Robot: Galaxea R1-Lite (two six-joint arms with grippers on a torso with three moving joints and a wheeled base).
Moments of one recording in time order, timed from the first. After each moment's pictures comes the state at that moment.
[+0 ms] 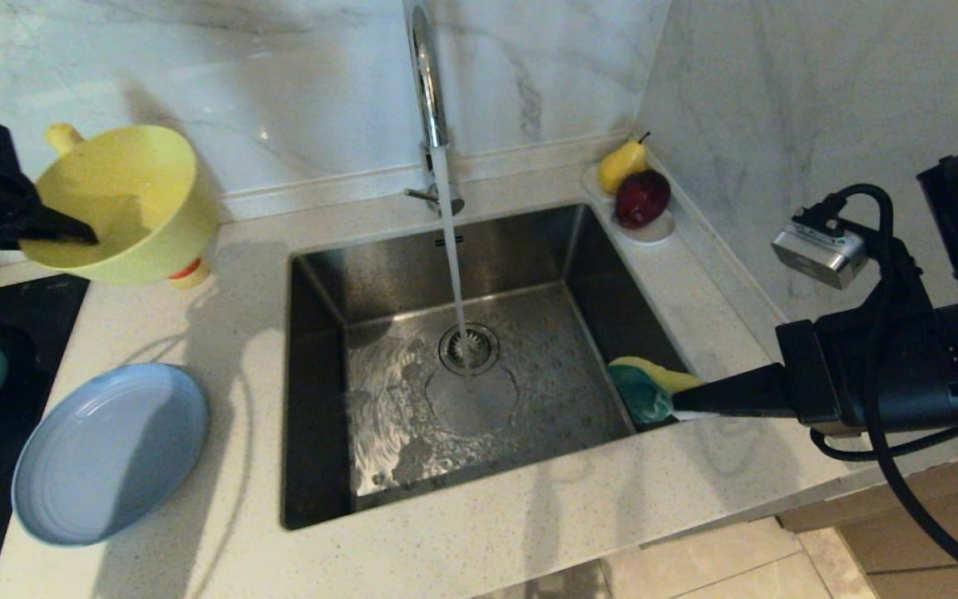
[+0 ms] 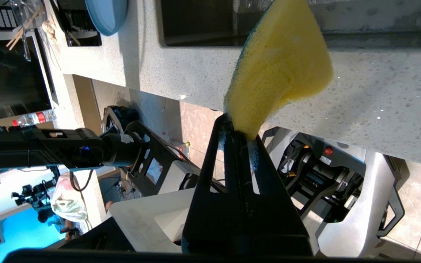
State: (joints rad) left arm 0.06 1.48 -1.77 0.87 -0.17 -0.43; right arm 0.53 1.43 -1.21 0.35 0.43 0.48
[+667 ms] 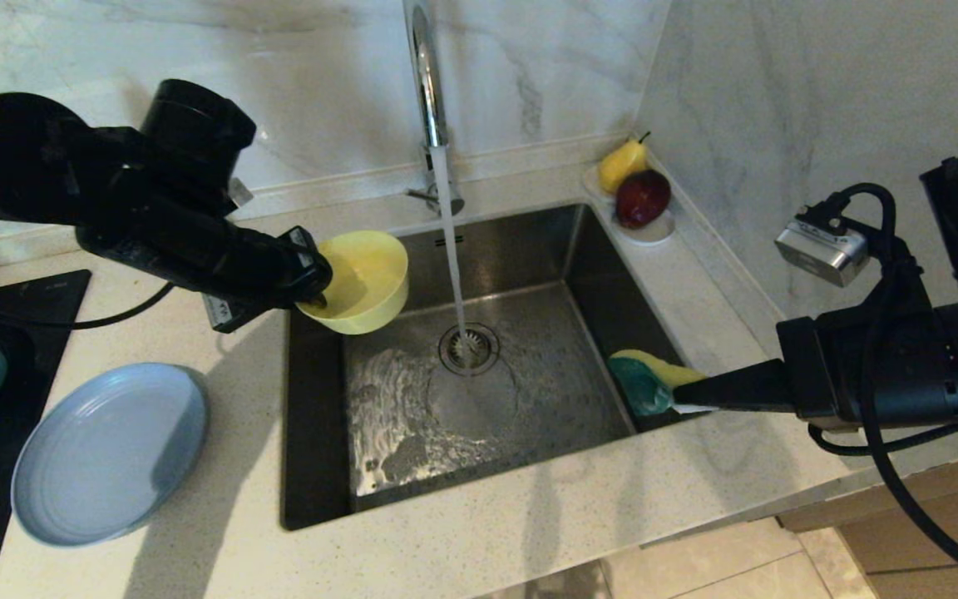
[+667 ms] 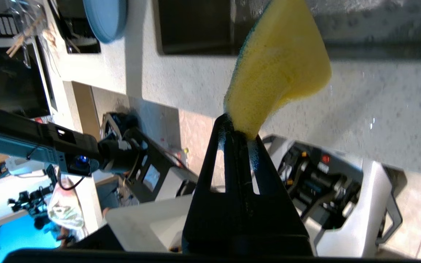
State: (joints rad) left arm -0.26 1.84 -1.73 0.62 -0.01 -0.67; right arm 0.51 1.43 -1.19 0.31 0.43 0.47
